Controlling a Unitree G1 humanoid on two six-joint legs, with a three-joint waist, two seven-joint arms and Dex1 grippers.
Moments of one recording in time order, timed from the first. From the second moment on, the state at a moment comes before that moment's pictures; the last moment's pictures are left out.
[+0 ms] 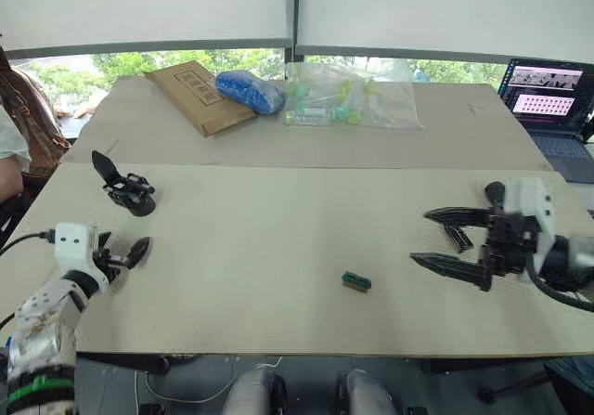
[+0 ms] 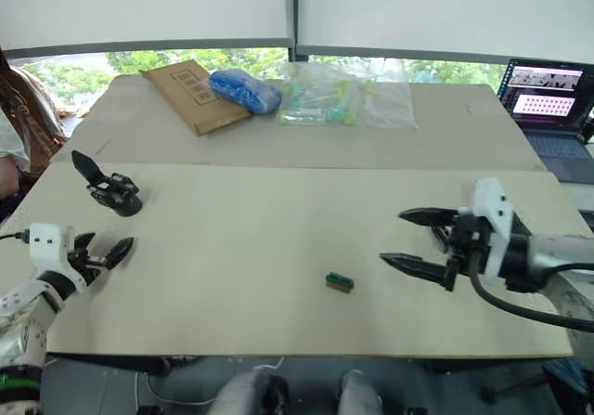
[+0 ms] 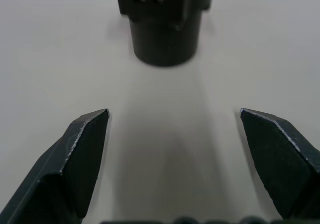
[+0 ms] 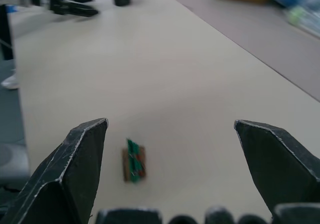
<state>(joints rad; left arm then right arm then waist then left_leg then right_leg) -0.21 0.66 0.41 0.42 -0.31 0.15 -0.60 -0.14 -0.95 -0.27 -0.44 0.73 0.57 1.06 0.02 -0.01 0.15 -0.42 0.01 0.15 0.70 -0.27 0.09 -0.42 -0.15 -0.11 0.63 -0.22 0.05</state>
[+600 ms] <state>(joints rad) -0.65 0.66 0.28 1.03 -0.18 -0.18 -0.70 -0.18 -0.84 -0.17 -0.49 0.67 0.55 0.96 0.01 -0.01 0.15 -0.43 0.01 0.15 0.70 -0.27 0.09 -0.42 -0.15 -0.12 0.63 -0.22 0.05</state>
